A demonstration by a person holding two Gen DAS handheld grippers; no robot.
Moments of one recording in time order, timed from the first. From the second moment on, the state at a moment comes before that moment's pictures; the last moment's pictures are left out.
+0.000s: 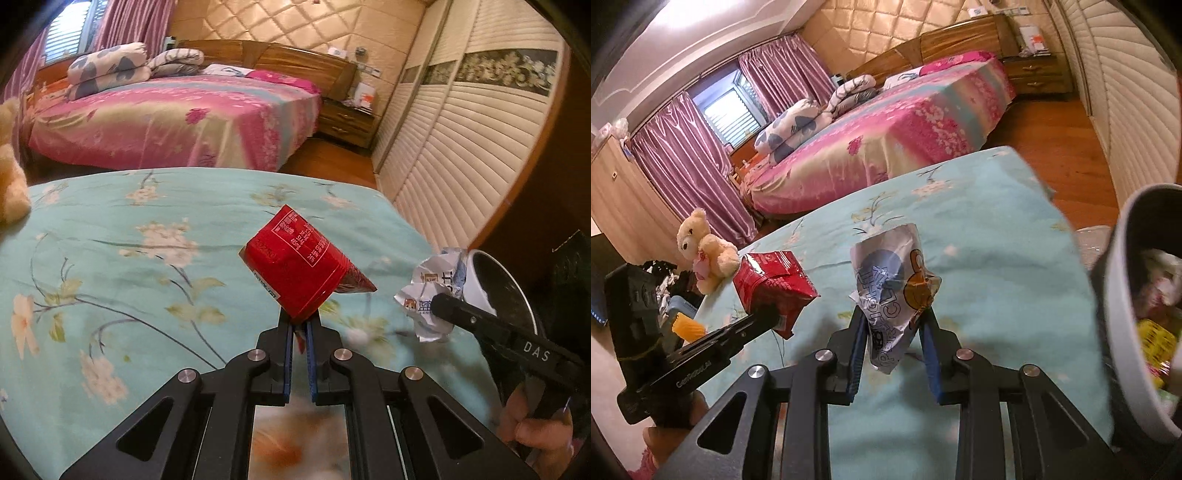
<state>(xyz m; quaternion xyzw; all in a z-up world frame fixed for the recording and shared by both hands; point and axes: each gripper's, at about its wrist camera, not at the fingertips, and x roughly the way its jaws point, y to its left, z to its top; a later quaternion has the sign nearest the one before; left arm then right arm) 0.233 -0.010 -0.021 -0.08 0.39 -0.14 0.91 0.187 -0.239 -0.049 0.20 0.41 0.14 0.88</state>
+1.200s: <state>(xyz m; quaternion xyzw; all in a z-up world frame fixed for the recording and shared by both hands) 0.195 -0.128 -0.006 -0.01 0.39 -0.24 0.89 0.089 -0.343 -0.023 0.23 0.36 0.04 0.90</state>
